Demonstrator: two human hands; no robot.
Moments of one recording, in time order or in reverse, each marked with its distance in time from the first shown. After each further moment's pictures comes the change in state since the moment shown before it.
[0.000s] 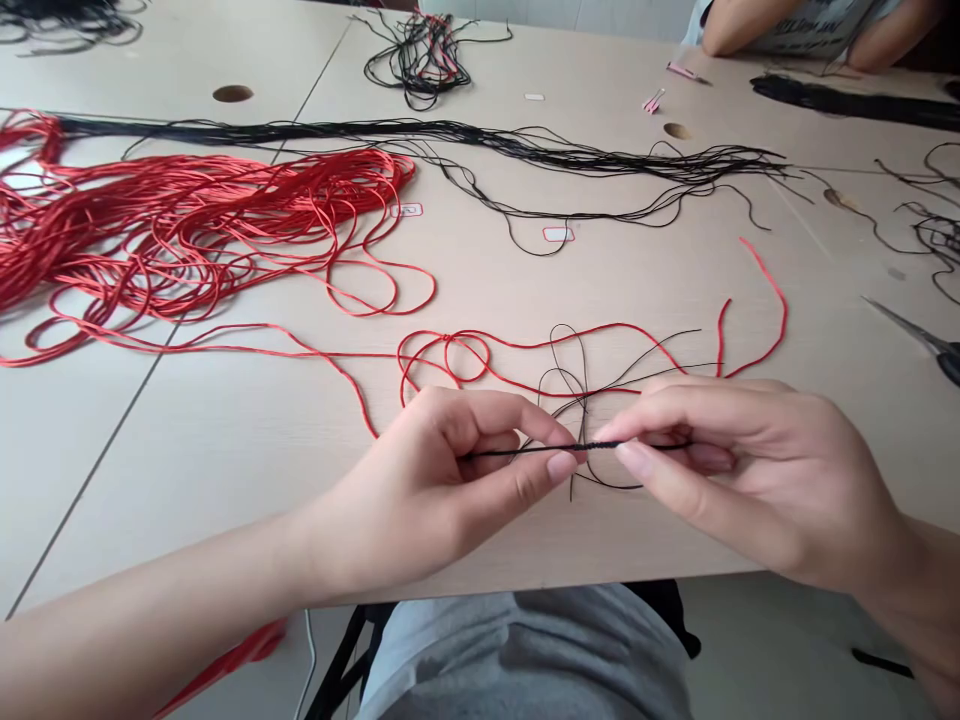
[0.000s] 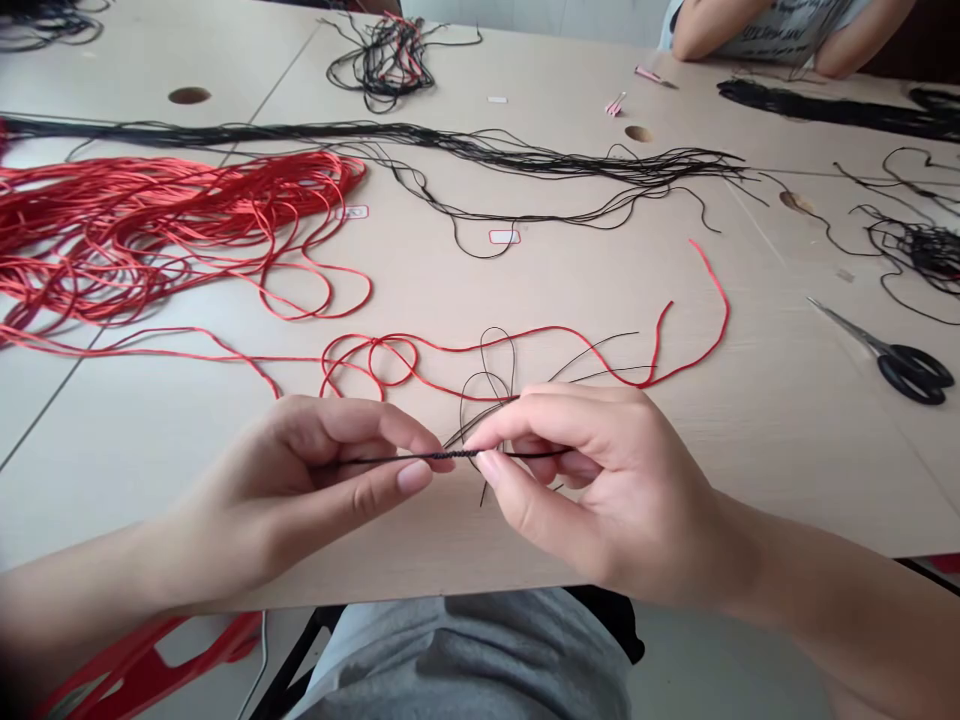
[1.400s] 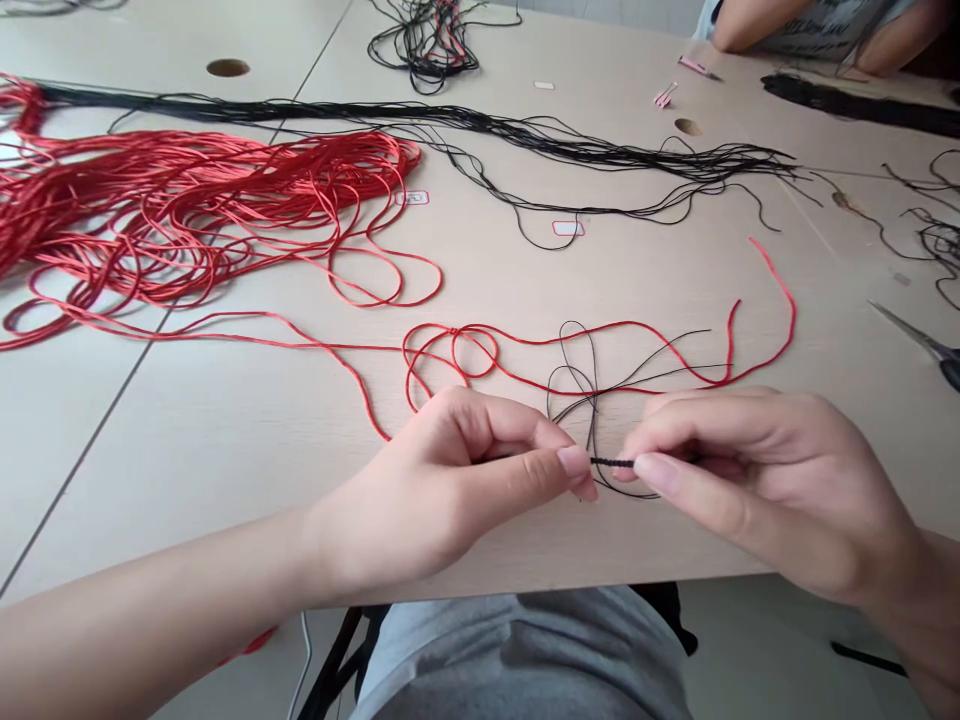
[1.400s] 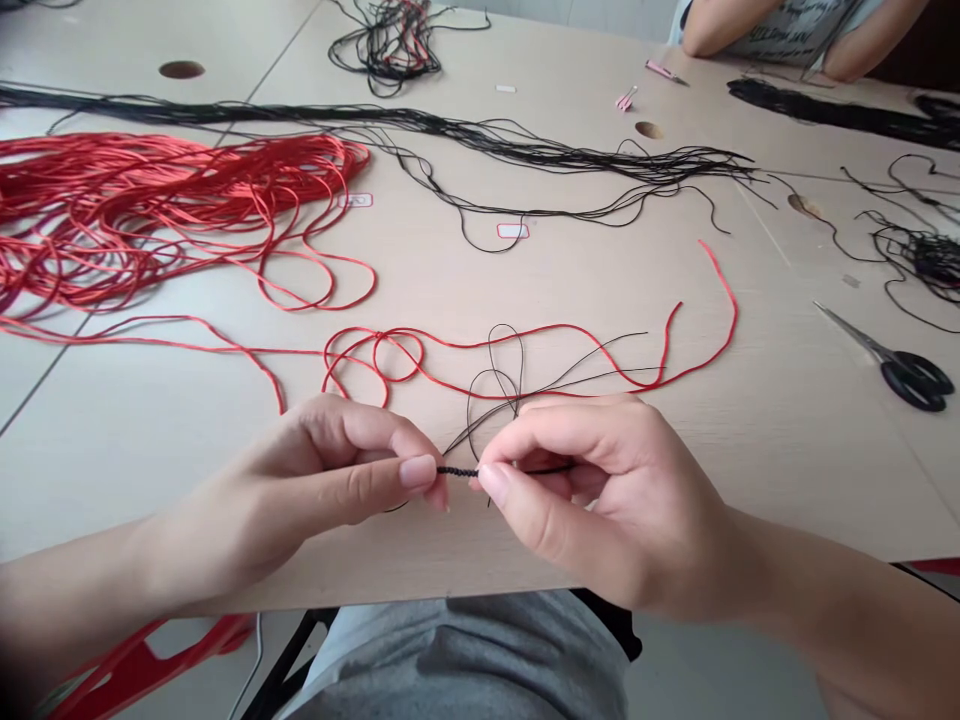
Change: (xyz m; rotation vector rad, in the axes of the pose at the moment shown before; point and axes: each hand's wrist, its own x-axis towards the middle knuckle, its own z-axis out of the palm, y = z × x) left_hand 0.000 0.001 -0.005 -0.129 -0.078 -0.112; right_hand 0.003 -0.005 0.003 0.114 -0.096 0.117
